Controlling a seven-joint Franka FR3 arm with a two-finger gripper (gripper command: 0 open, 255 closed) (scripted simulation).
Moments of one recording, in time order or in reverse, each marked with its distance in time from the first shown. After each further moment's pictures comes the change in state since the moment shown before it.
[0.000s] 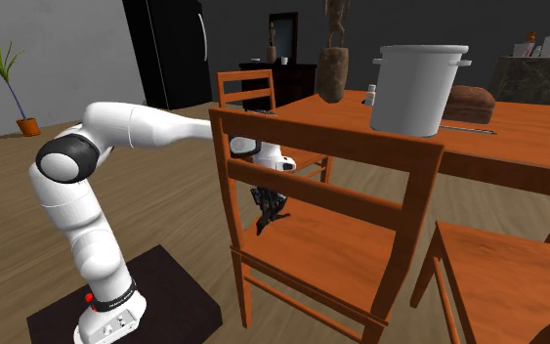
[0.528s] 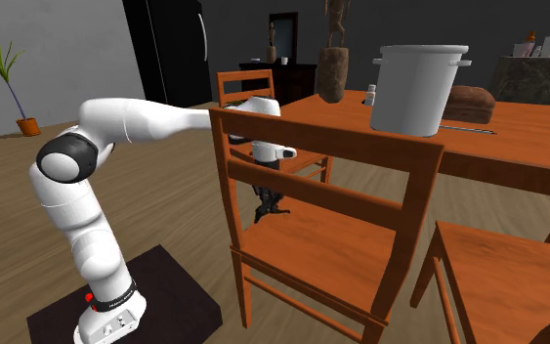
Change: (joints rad) arm 0.000 0.003 0.000 0.109 0.004 -0.106 -0.013
